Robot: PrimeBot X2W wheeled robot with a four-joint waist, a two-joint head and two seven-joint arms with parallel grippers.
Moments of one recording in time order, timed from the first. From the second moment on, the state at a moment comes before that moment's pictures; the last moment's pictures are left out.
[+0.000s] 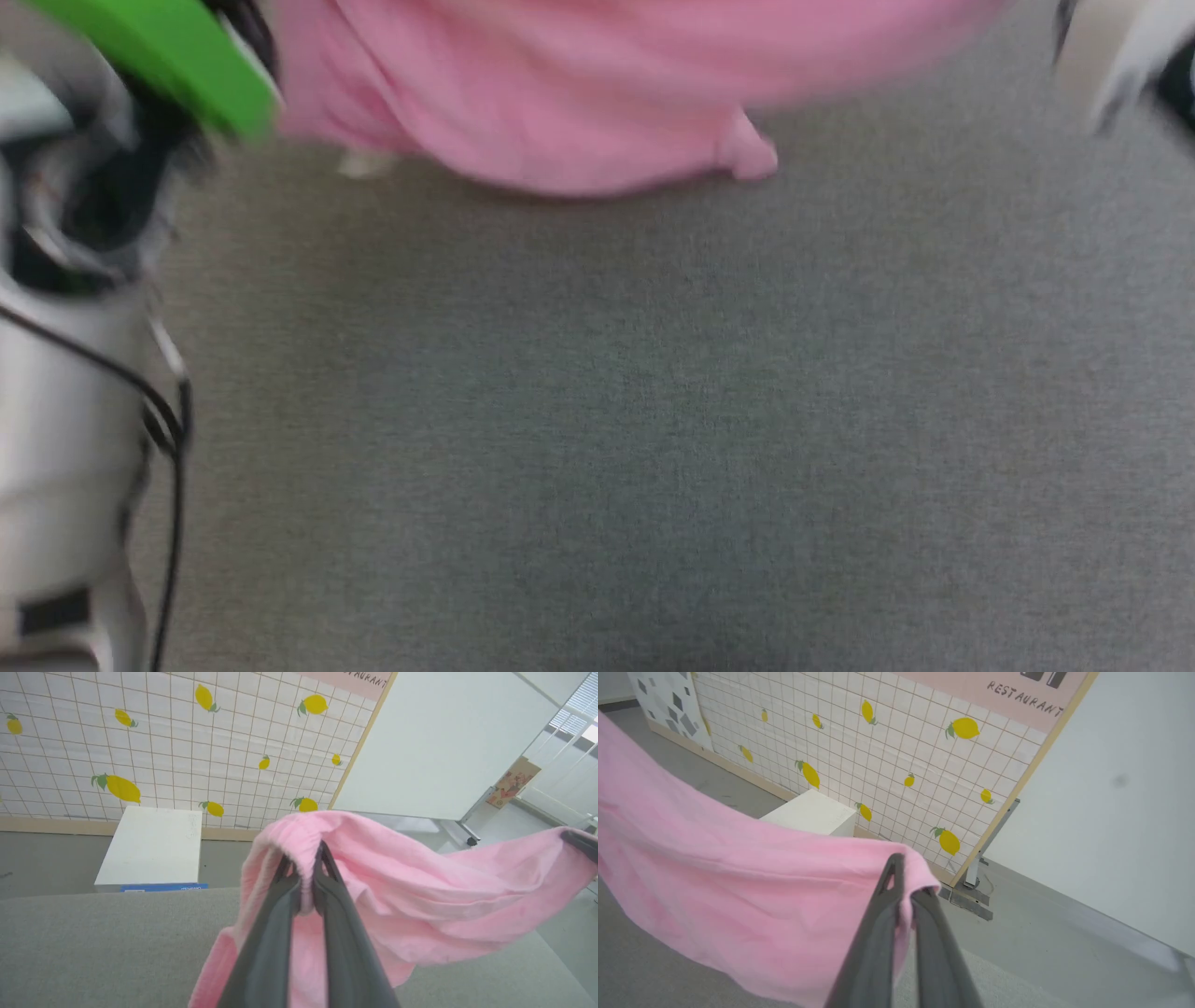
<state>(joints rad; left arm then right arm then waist) -0.86 0.38 -0.17 -0.07 -0.80 0.05 0.52 -0.94 -0.35 0.18 -0.07 0.29 0.13 0.67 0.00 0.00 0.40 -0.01</state>
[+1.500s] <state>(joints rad) -0.17 0.39 -0.27 -0.05 -0.80 -0.02 0.45 -0.26 -0.43 0.19 -0.12 0.45 0.13 0.55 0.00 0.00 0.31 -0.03</state>
